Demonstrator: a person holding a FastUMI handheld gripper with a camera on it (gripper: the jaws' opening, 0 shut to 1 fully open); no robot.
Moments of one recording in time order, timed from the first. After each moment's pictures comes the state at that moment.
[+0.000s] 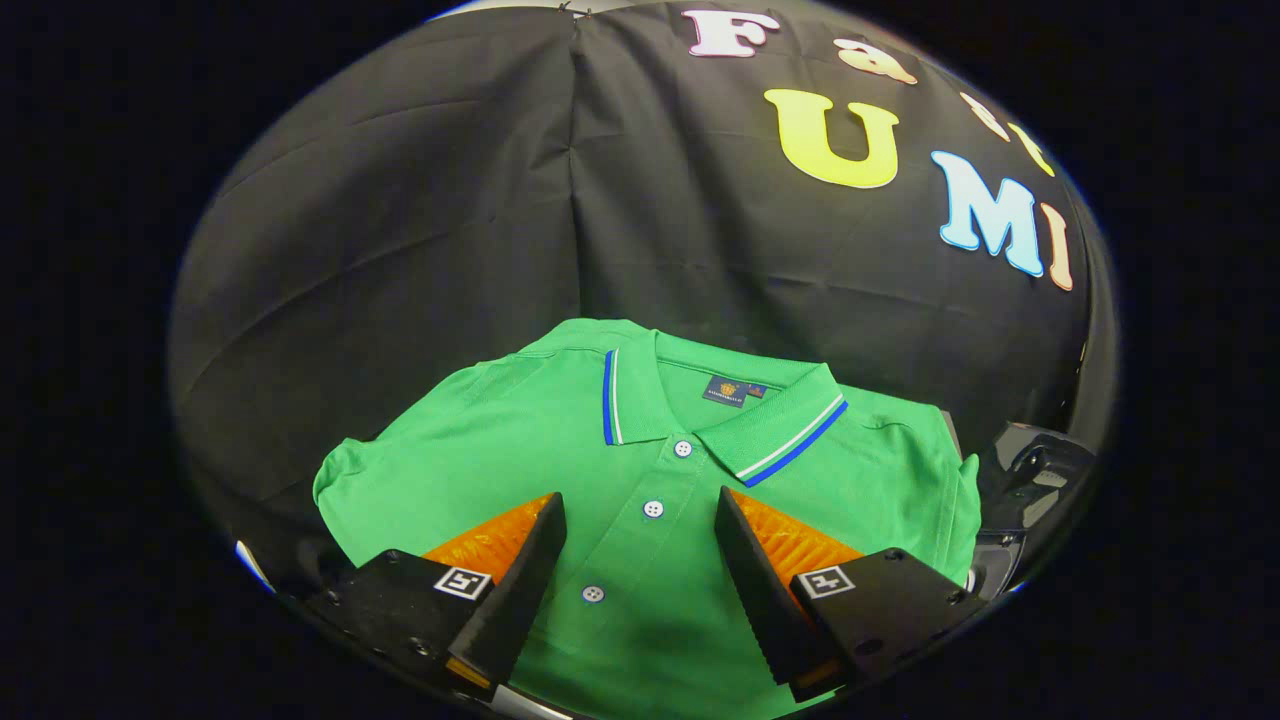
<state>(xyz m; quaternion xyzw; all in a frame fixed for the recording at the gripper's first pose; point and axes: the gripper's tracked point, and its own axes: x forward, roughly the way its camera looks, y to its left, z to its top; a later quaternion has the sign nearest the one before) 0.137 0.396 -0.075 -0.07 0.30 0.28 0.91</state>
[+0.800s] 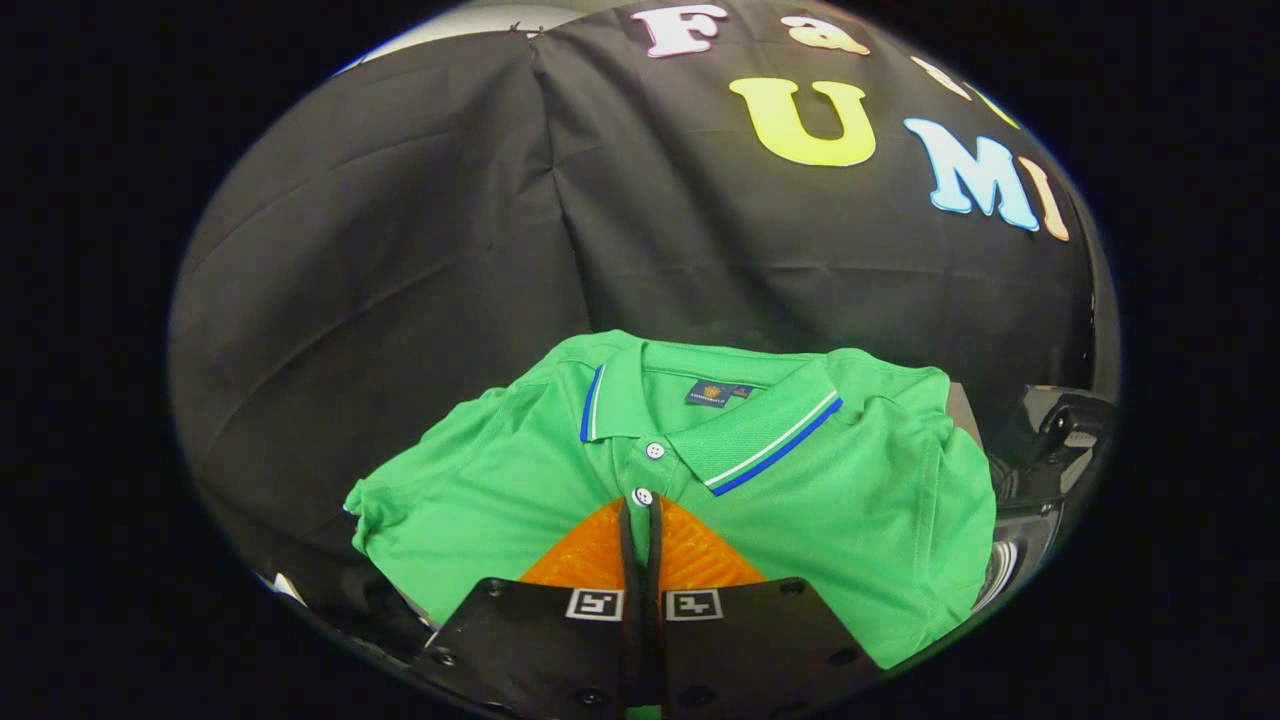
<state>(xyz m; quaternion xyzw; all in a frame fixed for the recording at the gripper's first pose) 0.146 0.385 -0.060 0.02 0.30 0.30 0.91</state>
